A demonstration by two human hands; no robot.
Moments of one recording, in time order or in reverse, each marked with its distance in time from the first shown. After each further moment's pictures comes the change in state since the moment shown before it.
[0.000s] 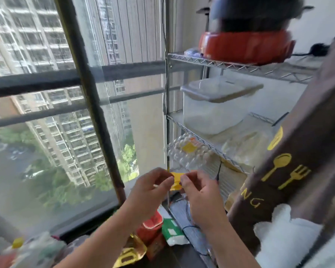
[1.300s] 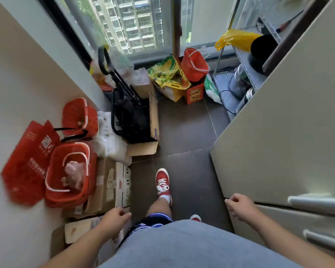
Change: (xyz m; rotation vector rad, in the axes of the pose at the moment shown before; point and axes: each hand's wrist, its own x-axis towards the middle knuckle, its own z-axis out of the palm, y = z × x) left_hand -0.770 -0.165 0.089 0.316 -0.181 -1.368; right_hand -0.551 0.260 -0.224 -0.752 -0.764 0.912
